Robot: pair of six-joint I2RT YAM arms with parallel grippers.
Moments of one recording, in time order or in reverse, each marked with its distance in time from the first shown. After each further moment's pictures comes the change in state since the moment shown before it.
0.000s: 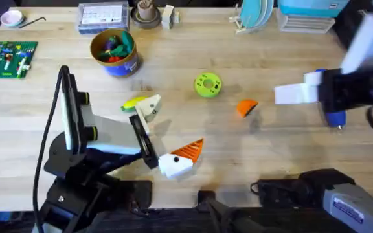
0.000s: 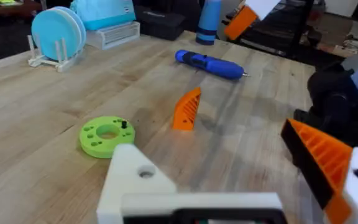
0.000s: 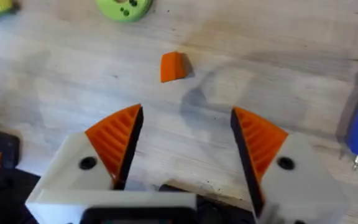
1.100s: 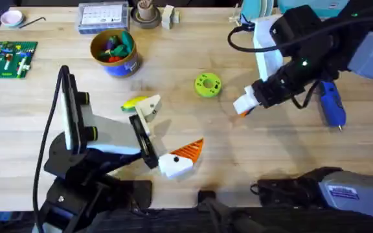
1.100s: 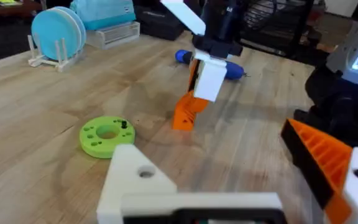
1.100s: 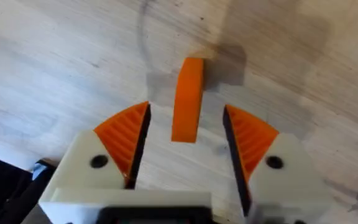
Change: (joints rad) left arm 0.000 0.000 0.000 0.000 0.000 0.000; right arm 0.216 0.477 -0.069 0.199 0.052 -0.062
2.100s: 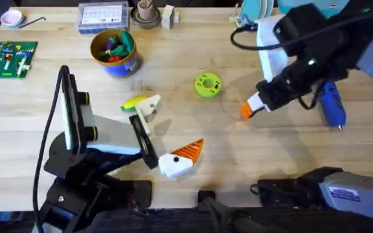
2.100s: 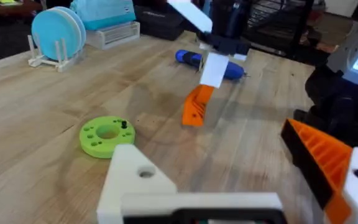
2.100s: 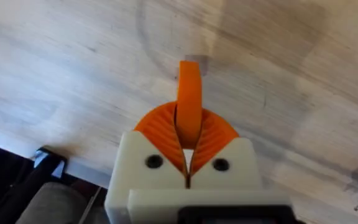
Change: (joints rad) left arm 0.000 0.000 0.000 0.000 0.000 0.000; right arm 0.000 -0.025 0.023 -0.079 0.017 -0.003
